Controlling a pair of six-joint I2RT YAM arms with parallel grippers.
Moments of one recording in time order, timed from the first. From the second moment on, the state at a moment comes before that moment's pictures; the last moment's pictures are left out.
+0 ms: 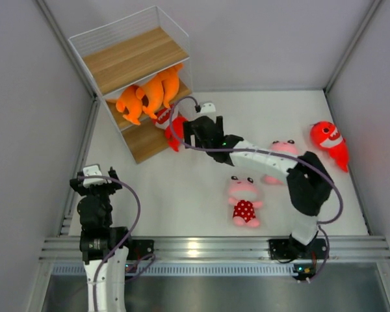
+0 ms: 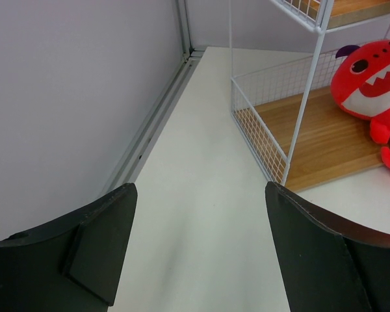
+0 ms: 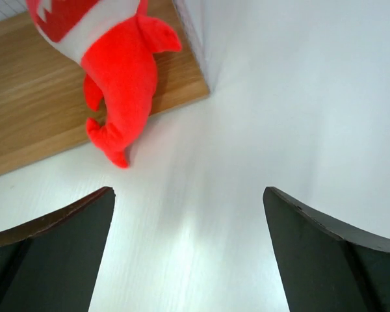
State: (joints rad) left arm 0.11 0.03 0.36 -0.32 -0.19 0.08; right arm 0.86 1.89 1.42 -0.11 0.49 0.41
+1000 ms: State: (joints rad) left arm 0.11 0.03 0.36 -0.31 -0.15 0.08; right arm -0.40 1.52 1.02 -0.25 0.39 0.44
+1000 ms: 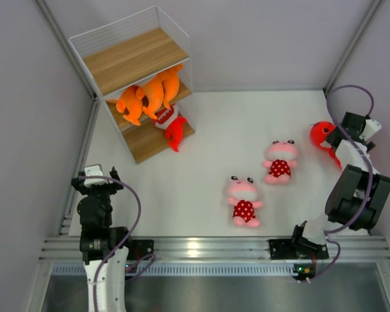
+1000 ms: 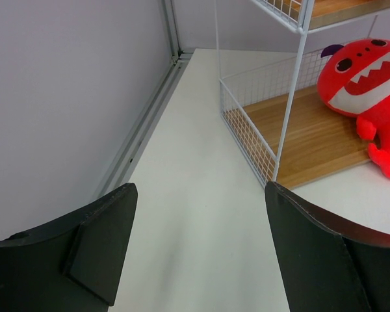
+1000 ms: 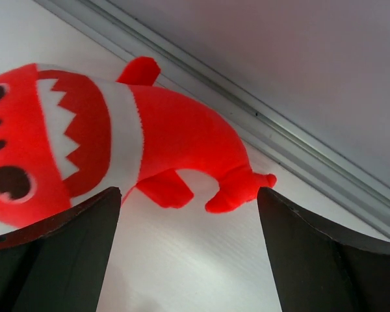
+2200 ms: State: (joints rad) left arm 0.11 0.03 0.34 -0.31 -0.09 0.08; right arm -0.33 1.93 1.25 -0.28 -0.22 -0.27
